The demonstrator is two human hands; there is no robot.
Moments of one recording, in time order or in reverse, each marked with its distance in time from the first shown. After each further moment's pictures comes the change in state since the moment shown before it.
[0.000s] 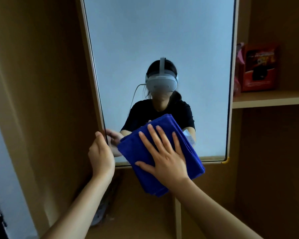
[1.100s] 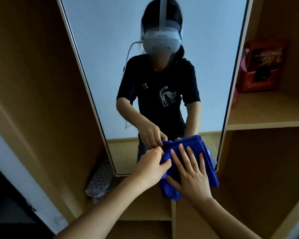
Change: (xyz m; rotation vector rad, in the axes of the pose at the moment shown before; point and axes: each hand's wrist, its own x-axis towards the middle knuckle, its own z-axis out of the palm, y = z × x) left_hand -0.040 0.098 0.057 0.683 -1.014 0.227; right_hand -0.025 0.059 -0.061 0.098 -0.321 0.147
